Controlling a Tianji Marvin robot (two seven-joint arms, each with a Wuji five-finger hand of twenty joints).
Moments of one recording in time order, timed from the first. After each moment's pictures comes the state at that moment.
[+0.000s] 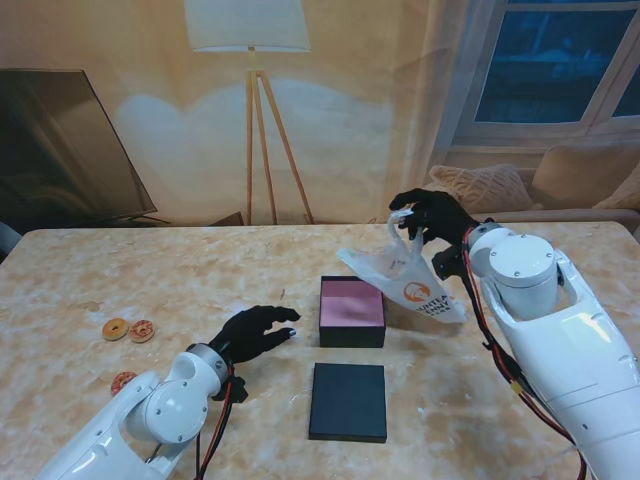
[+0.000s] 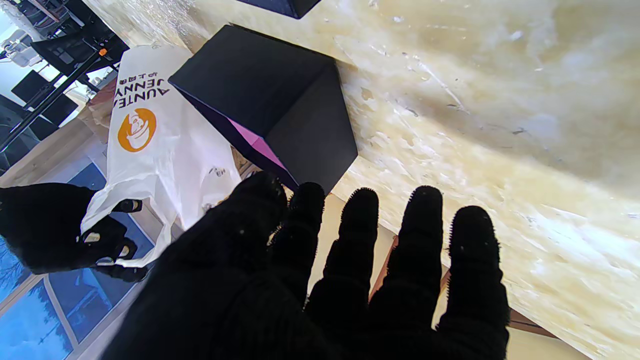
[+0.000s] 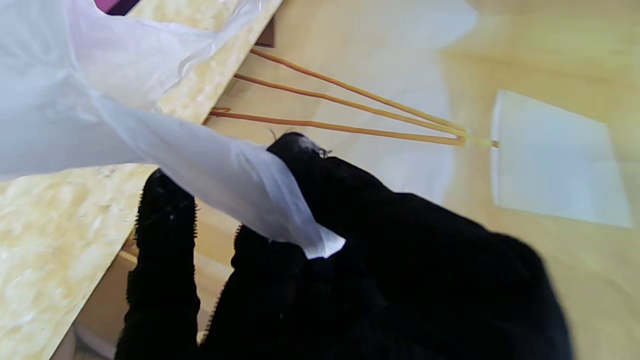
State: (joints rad) left arm 1.58 -1.10 -1.12 -1.65 0.50 0.04 -0.05; right arm -1.19 -1.15 1.28 -1.51 0.09 0.33 0.20; left_hand 0.94 -0.15 0.36 -0.06 0.62 0.21 0.19 0.37 0.57 0.28 0.31 0.43 0.47 0.36 0.33 0.64 0.12 0.37 0.81 0.69; right_hand 0.83 -0.60 1.08 -0.14 0.61 -0.03 0.58 0.69 0.96 -0.03 0.82 0.64 1.14 -0.20 0.98 0.66 0.56 0.25 1.17 0.35
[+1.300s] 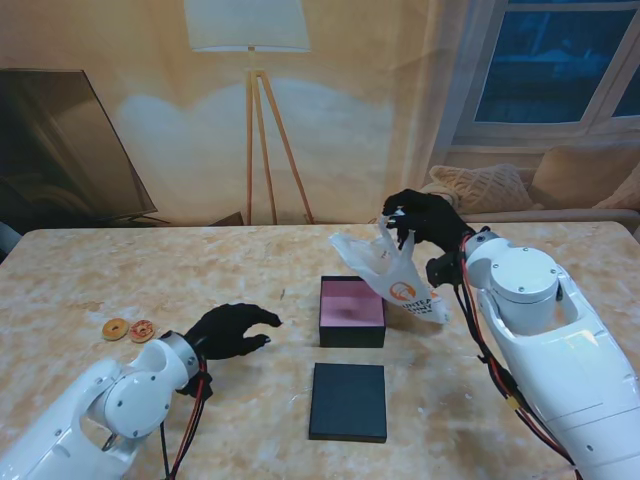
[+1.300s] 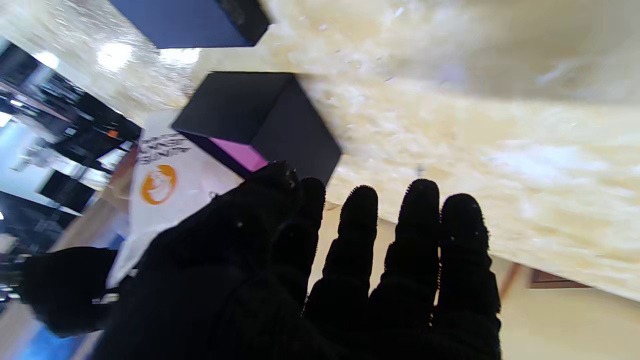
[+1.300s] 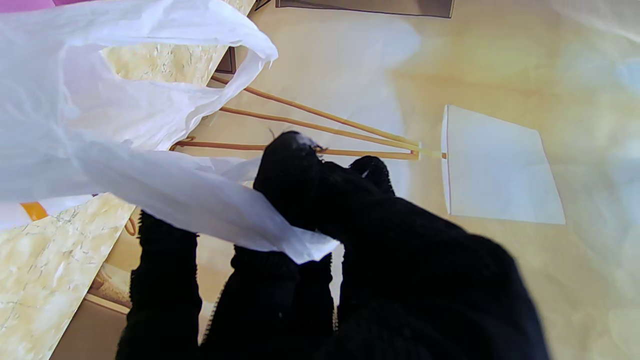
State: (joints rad) left arm 1.62 -1.05 -1.26 -1.75 0.67 -0.10 -0.27; right arm -1.26 -1.16 1.30 -1.59 0.17 0.29 0.20; left_hand 0.92 -0.28 0.56 -0.06 0.65 0.21 0.20 0.38 0.57 0.28 0.35 0.43 0.51 0.33 0.36 0.64 0.22 0.28 0.85 0.67; right_hand 0.89 -0.53 0.97 -0.16 0.72 -0.20 0.84 0.74 0.93 -0.03 0.76 0.68 1.11 -0.20 0.97 0.64 0.56 0.22 1.15 0.33
